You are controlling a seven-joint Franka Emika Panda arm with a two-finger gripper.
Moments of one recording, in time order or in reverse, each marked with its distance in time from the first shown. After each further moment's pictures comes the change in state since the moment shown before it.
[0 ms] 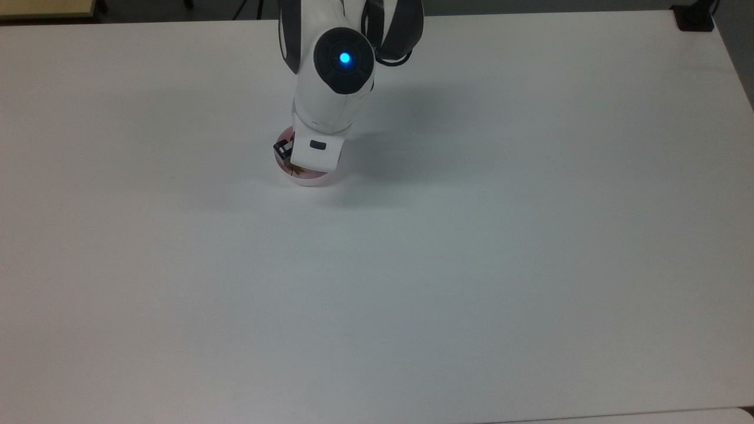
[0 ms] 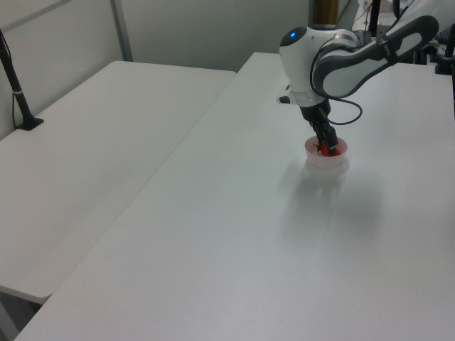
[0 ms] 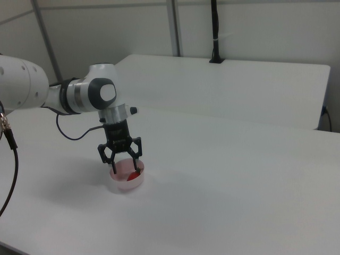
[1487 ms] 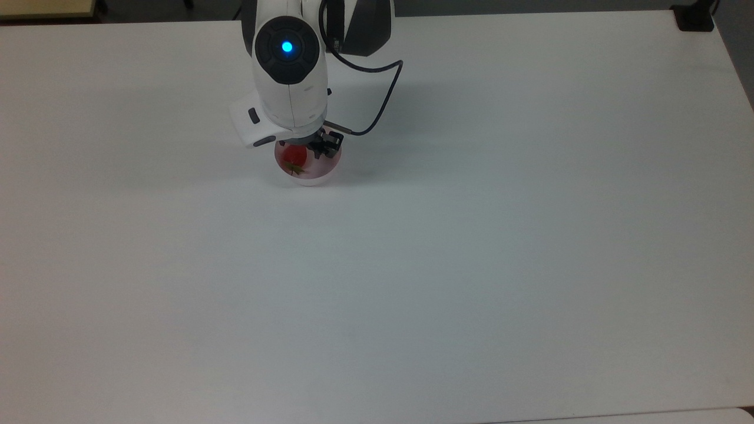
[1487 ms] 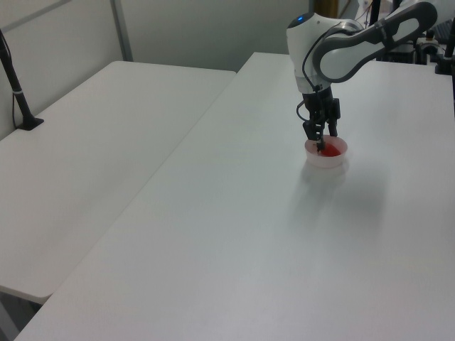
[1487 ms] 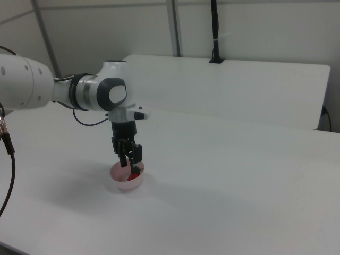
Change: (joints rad) arm -0.064 -0.017 -0.009 0.004 0.125 0.020 0.851
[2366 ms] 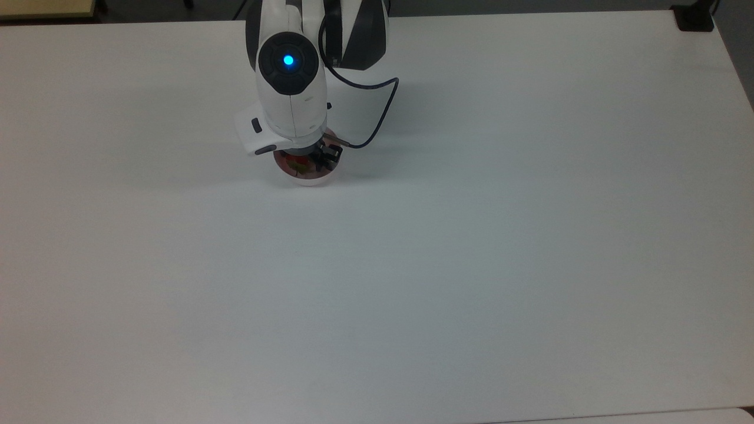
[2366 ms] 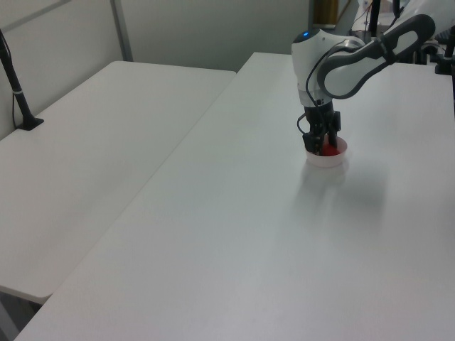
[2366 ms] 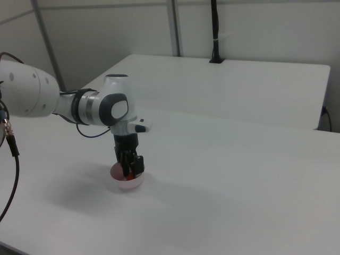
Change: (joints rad) arm -0.008 0.017 -0.002 -0.091 -0.004 0.146 0.043
